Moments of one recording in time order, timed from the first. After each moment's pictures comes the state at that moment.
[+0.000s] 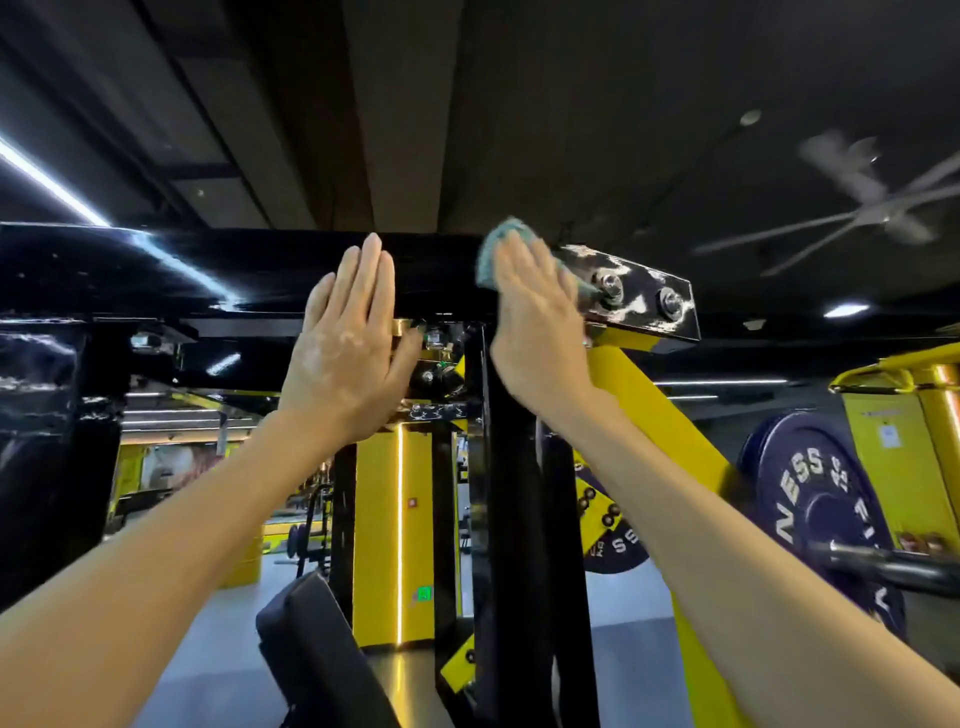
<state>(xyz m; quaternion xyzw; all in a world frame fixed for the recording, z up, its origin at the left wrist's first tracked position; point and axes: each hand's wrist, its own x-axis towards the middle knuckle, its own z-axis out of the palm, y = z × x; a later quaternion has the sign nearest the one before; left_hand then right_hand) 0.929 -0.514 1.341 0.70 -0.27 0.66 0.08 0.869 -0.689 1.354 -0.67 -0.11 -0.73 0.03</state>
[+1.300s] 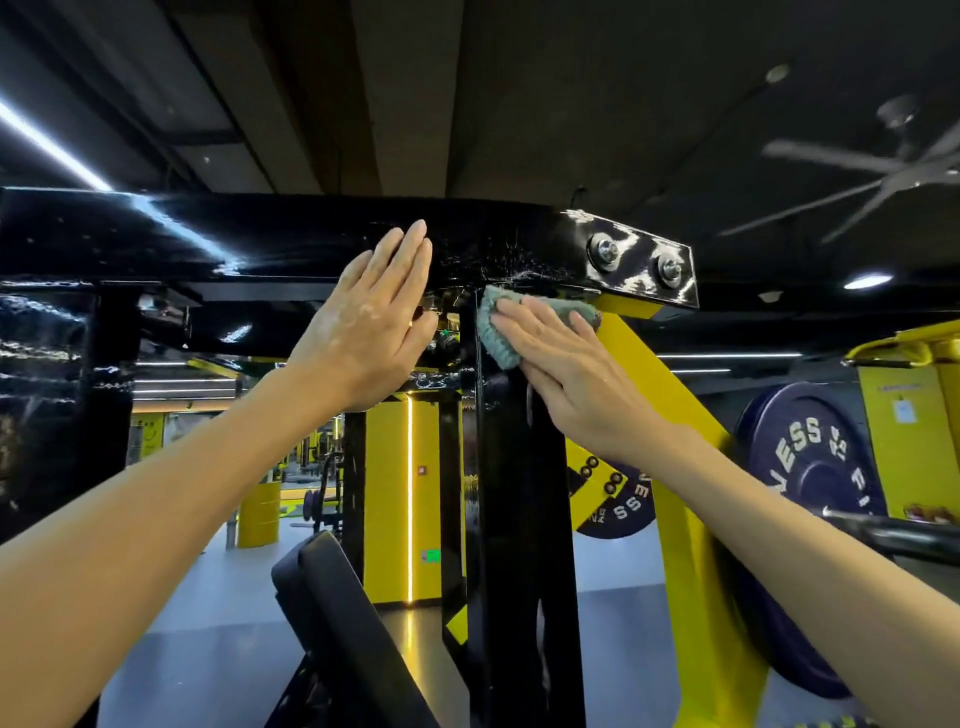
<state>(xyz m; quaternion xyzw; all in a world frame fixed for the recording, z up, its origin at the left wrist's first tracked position) 0.915 -0.518 1.337 0.72 -0.35 0.60 0.01 0.846 -0.753 1.293 -0.80 -0.26 -0.55 -0.01</state>
